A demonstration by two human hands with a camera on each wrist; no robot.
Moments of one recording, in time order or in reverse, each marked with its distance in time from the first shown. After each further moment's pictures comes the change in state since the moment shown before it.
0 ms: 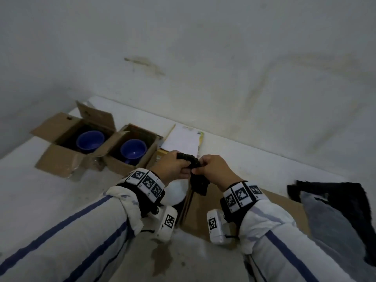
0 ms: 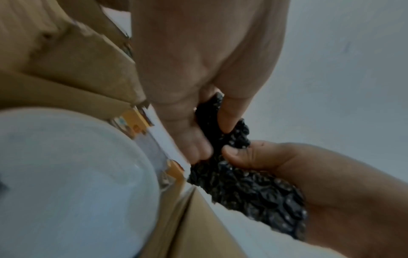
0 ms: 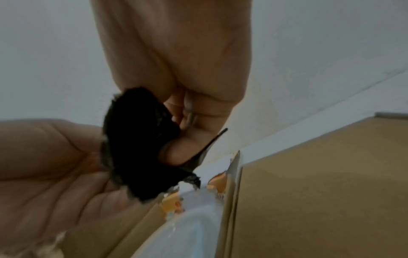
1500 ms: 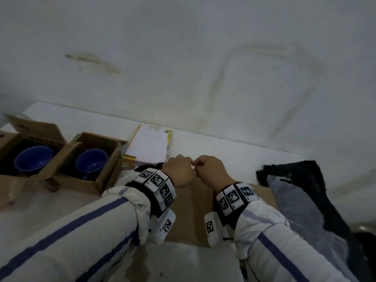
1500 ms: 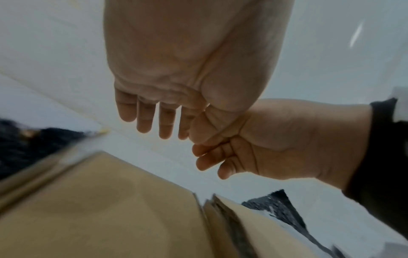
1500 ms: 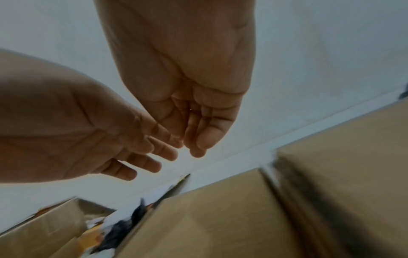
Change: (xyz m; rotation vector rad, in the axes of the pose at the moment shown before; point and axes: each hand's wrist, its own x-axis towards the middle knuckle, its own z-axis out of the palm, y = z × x) left_hand 0.037 0.018 0.090 1.211 -0.165 0.122; right_hand -0.010 0.050 -0.043 -0.122 0.187 0.105
